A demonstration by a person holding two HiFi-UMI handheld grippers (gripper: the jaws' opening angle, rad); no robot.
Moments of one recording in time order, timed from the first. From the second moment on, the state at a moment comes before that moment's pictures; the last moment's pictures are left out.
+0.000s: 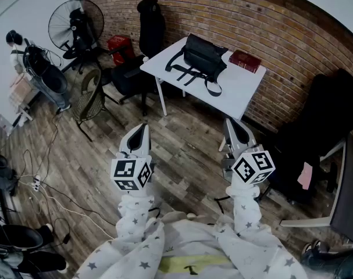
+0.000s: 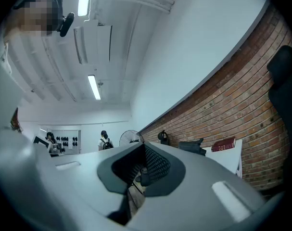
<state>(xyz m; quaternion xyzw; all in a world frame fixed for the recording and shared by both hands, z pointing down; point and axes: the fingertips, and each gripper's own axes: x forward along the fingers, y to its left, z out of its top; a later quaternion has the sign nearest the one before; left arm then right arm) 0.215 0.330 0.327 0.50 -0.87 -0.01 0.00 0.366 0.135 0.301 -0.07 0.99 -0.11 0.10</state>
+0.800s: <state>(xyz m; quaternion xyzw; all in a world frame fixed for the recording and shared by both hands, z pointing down) 0.209 0.307 0.341 0.49 -0.87 0.00 0.03 0.345 0.113 0.327 -0.06 0.98 -0.15 0.08</state>
